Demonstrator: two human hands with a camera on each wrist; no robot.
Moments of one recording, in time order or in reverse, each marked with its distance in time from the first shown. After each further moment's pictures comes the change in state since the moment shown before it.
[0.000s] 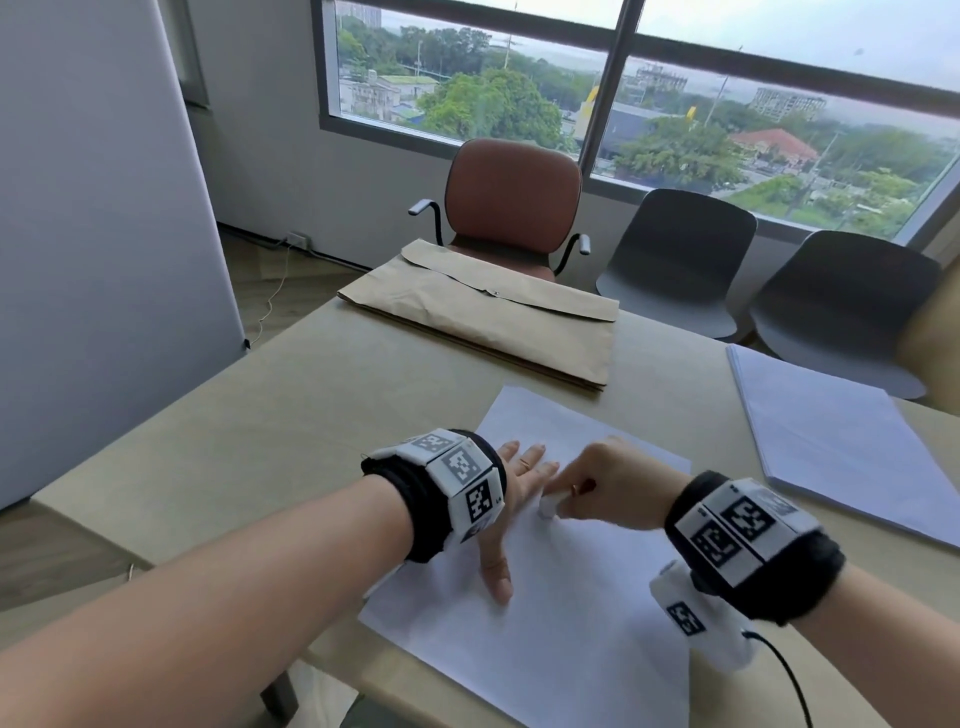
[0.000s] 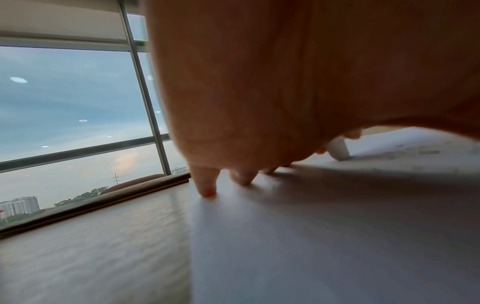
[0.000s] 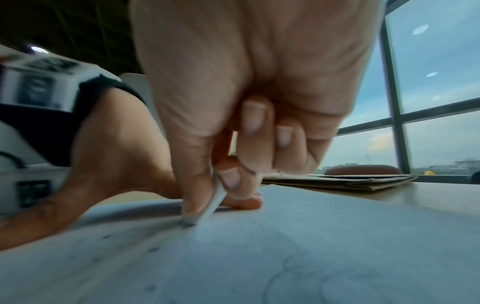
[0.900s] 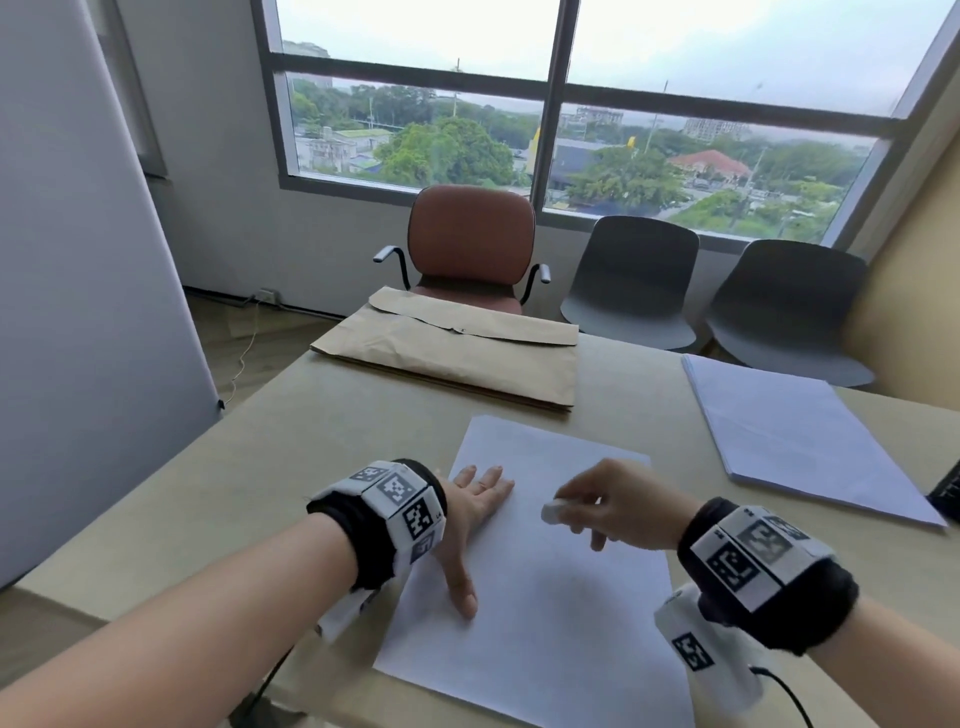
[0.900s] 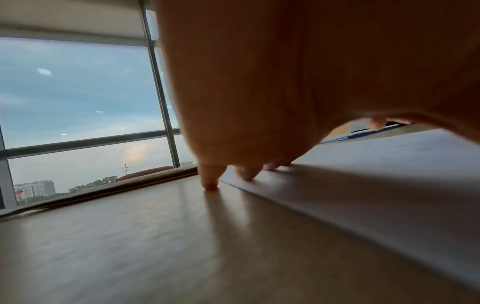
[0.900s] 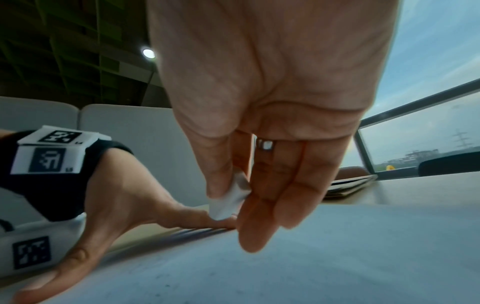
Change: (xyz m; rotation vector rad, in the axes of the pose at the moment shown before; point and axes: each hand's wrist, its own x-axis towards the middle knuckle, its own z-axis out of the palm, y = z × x) left_hand -0.015 -0.017 -0.003 -0.027 -0.062 -0.018; right_hand -0.026 0.016 0.008 0.330 0.184 0.091
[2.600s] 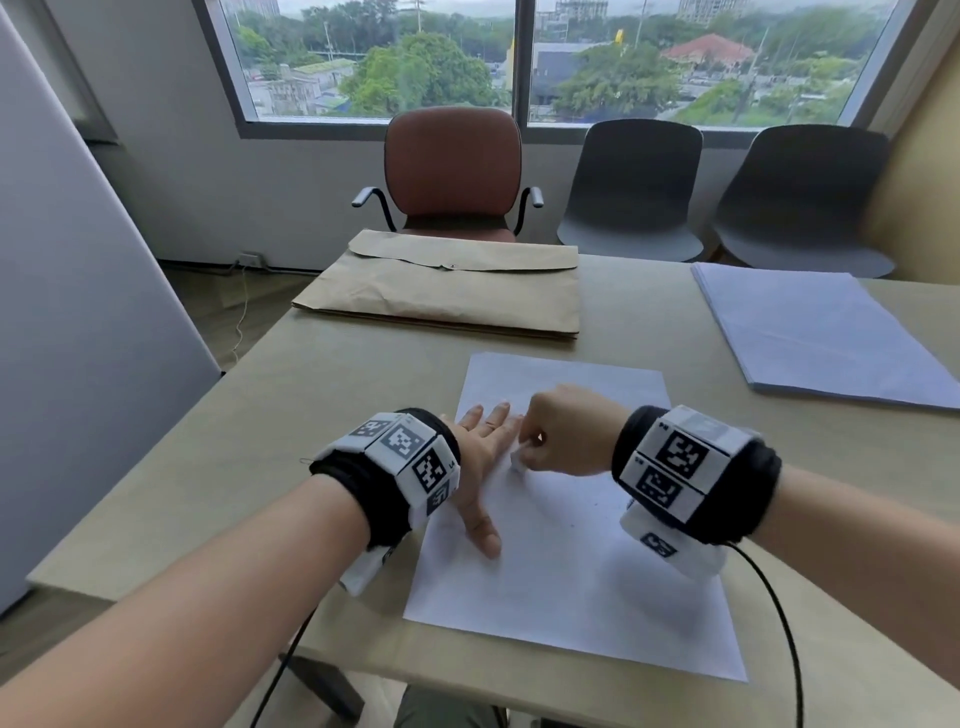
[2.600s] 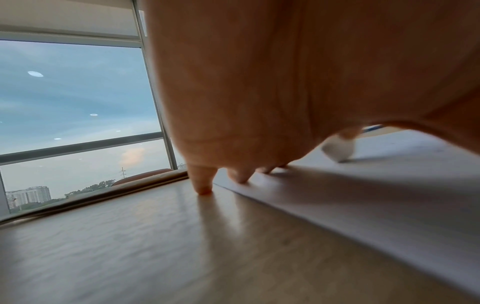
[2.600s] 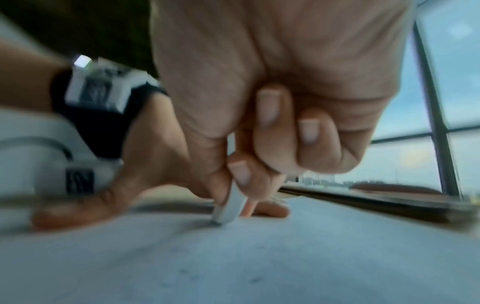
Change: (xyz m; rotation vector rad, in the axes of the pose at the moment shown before) left_hand 0.002 0.006 -0.001 0.054 -0.014 -0.014; right_hand 0.030 -0.044 0.021 -0.361 -0.061 -0.014
